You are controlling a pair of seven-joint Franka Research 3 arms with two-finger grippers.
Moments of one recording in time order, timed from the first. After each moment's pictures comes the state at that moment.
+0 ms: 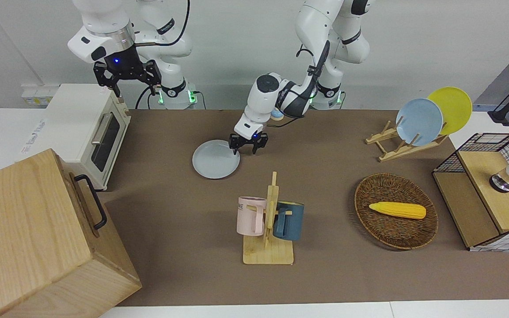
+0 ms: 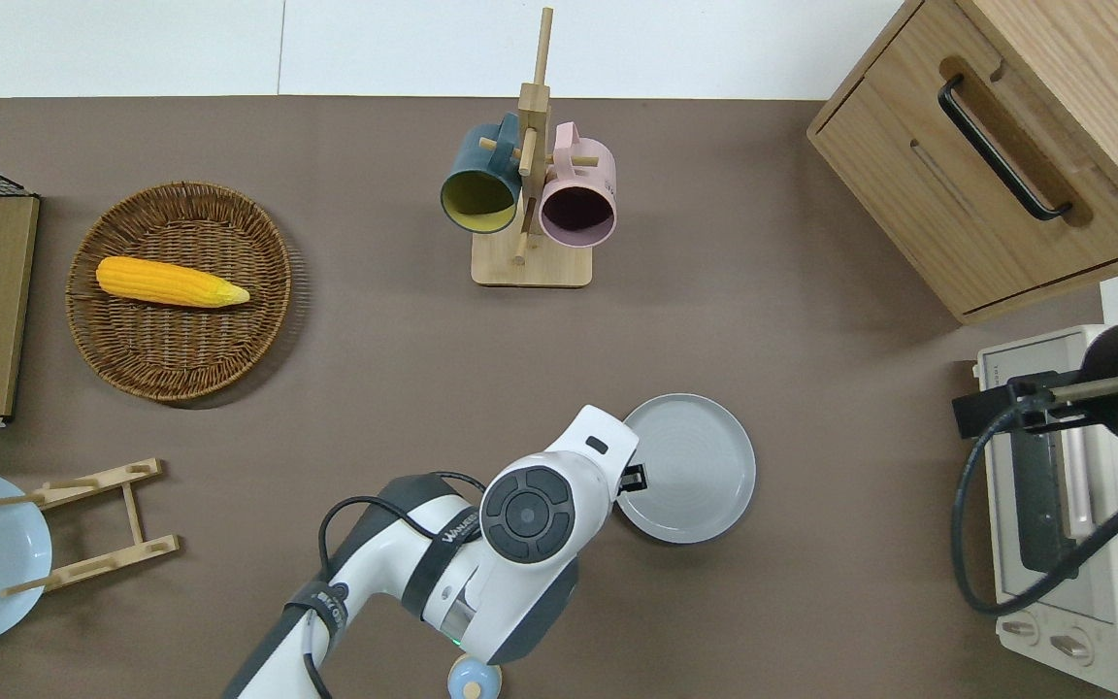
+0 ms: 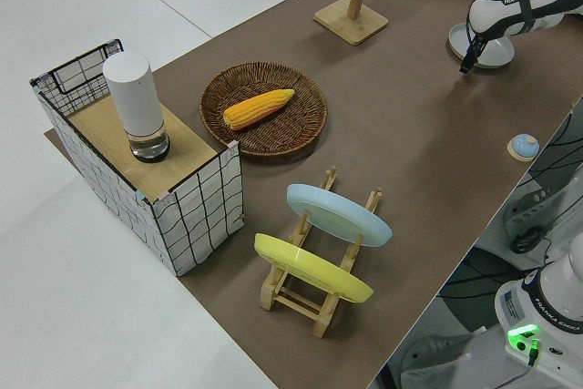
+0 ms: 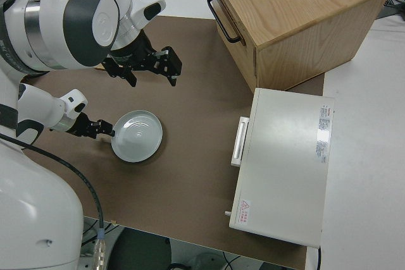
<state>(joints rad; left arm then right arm) -0.56 0.23 -0.20 -2.11 -0.14 2.49 -0.80 -0.06 -0.06 0.16 -1.54 -0.04 1.39 0.01</state>
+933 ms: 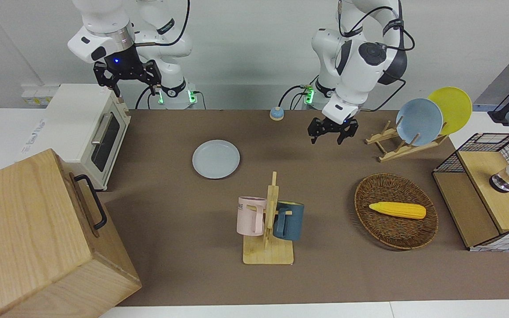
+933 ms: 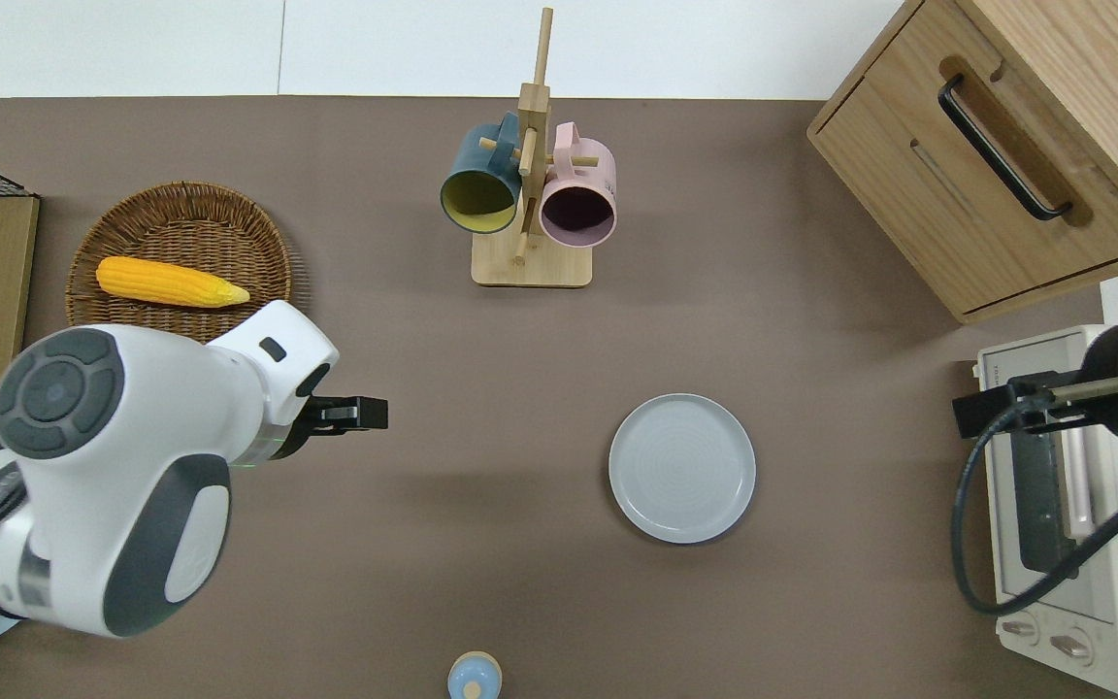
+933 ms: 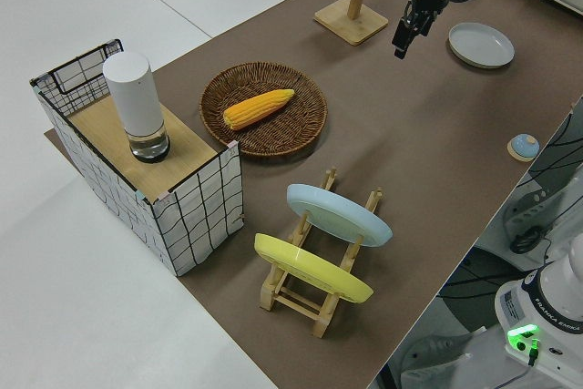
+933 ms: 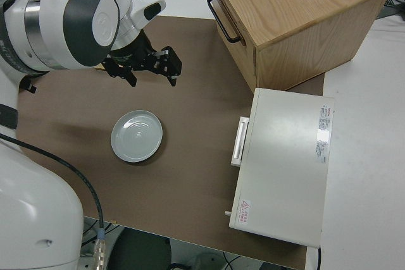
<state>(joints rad) -0.56 -0.10 0.27 -2.08 -0.07 2.02 -0.25 -0.06 -0.06 0.16 -1.54 -0.04 1.39 0.01</state>
